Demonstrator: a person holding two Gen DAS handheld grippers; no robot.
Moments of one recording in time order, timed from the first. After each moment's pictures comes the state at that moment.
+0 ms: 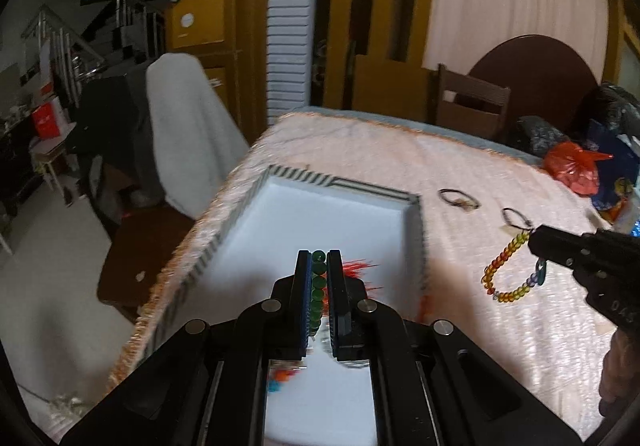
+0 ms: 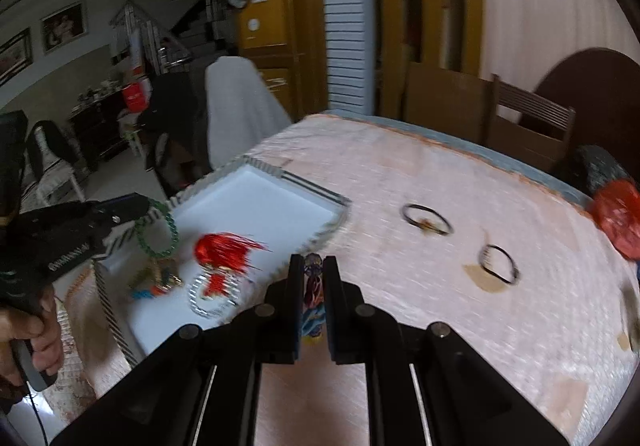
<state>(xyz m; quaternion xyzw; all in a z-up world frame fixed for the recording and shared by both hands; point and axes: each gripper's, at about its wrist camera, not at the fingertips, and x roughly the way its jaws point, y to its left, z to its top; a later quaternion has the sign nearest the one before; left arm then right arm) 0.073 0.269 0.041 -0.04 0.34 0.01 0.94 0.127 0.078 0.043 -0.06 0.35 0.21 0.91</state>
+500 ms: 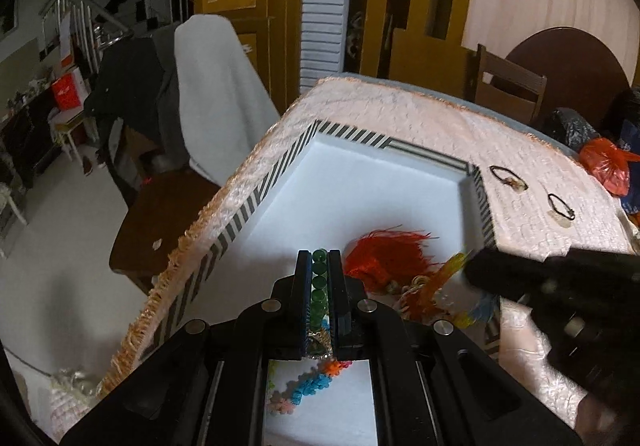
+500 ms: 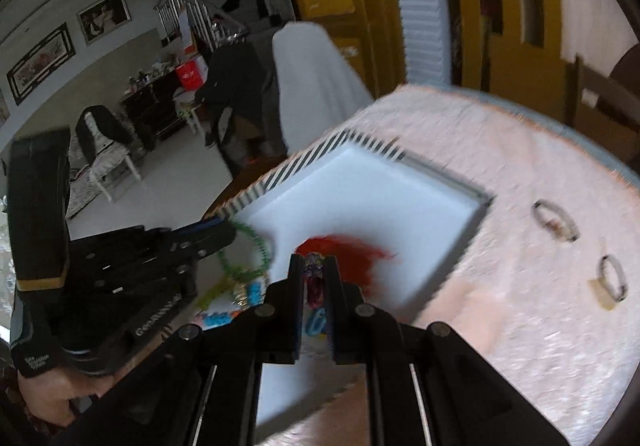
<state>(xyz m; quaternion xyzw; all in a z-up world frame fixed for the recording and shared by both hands) 0.086 0.293 -0.003 -0.05 0.38 0.05 0.92 0.157 0.183 -0.007 -0.03 0.41 0.32 0.86</state>
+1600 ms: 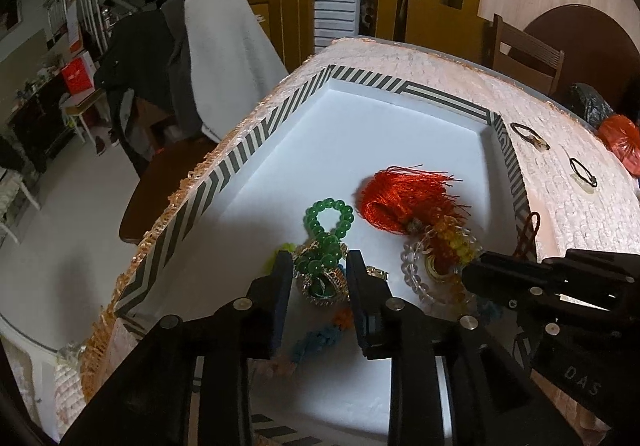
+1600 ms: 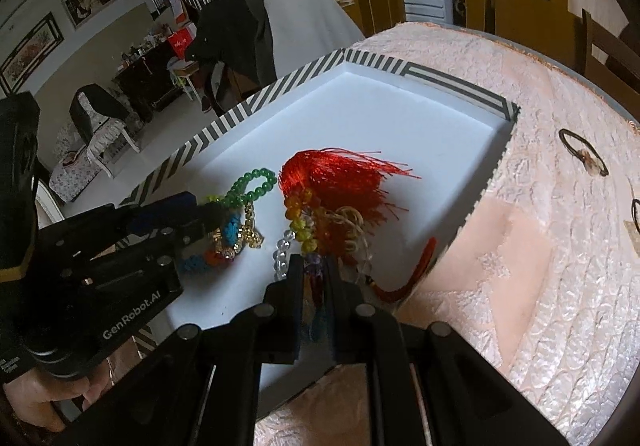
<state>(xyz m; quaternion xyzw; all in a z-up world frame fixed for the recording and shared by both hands) 0.073 0.289 -0.037 -0.04 0.42 0.08 0.90 0.164 0.183 -0.074 -0.04 0.47 0.31 0.83</state>
